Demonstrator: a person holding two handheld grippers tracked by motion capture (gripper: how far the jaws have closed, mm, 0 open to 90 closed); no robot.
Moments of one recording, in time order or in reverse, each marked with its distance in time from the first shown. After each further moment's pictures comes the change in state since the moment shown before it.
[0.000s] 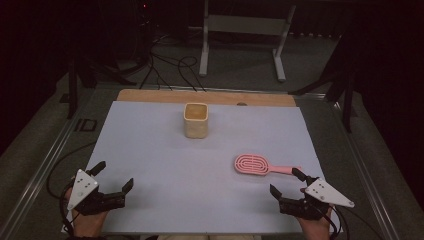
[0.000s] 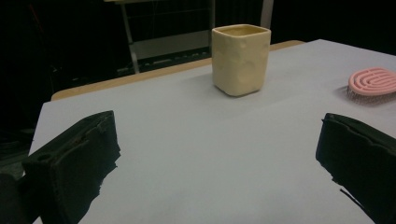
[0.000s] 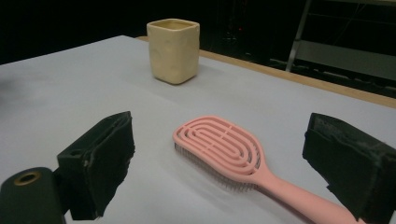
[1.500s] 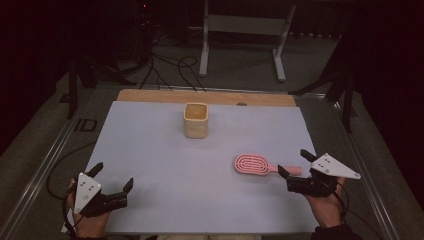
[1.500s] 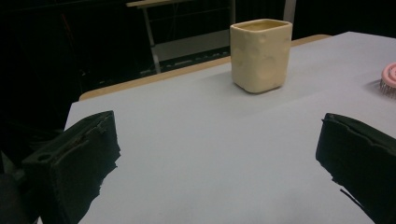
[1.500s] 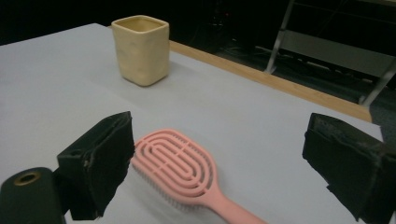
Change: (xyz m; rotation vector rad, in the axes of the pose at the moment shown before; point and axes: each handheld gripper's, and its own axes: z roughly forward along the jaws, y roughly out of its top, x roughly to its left) left arm -0.008 -0.006 0.002 0.002 0.097 0.043; right arm -0.038 0.045 0.014 0.088 -0.053 -0.044
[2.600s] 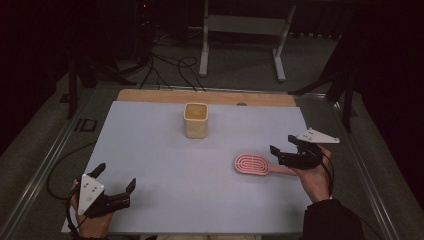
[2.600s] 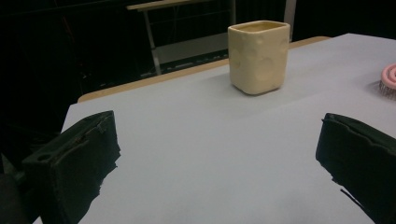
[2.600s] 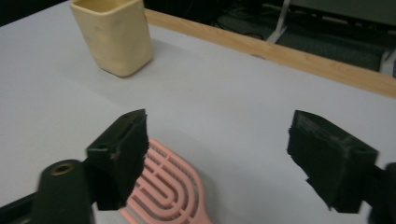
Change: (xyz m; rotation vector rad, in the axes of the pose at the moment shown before) left arm -0.006 -0.002 0.002 -0.013 0.008 0.002; right arm -0.032 0.018 0.065 0.161 0.026 0.094
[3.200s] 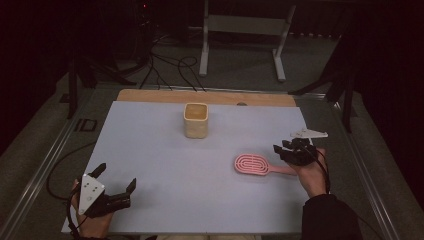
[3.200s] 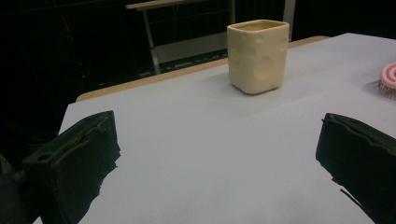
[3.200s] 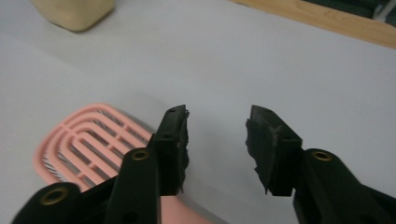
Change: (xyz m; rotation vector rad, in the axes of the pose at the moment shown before) left arm 0.000 0.000 0.001 0.002 -0.006 0.000; right arm -0.016 -0.014 0.030 0.170 -0.068 0.005
